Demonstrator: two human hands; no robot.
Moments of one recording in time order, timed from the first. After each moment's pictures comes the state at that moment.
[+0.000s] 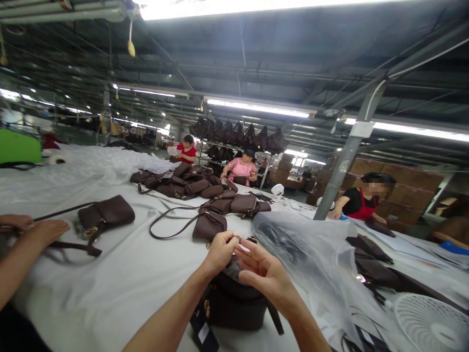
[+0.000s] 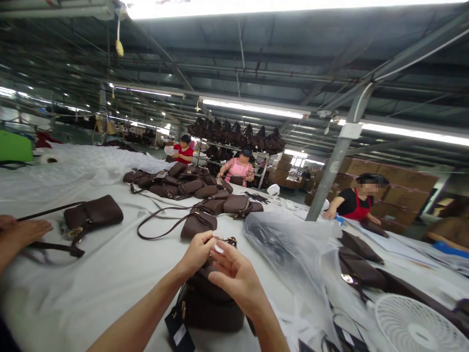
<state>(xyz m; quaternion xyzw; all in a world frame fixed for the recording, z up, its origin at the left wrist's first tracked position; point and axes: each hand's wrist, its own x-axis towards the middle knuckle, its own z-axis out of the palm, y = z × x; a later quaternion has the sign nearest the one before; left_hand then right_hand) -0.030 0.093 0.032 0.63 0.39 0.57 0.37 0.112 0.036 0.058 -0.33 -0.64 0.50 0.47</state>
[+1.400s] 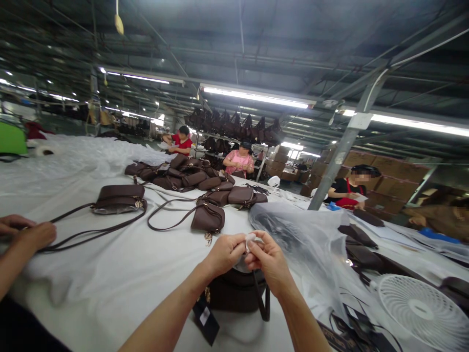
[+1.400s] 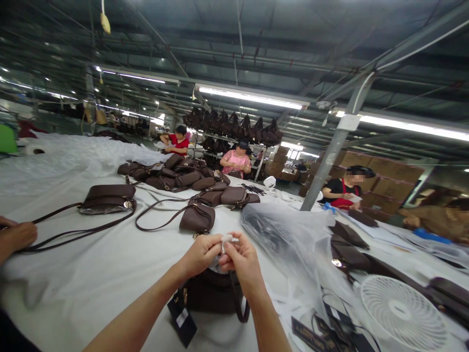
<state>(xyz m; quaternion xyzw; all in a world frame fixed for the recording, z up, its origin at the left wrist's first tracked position) -0.034 0.072 0.028 0.78 0.33 0.46 0.26 0.112 0.046 0.049 -0.40 -0.54 0.52 0.53</state>
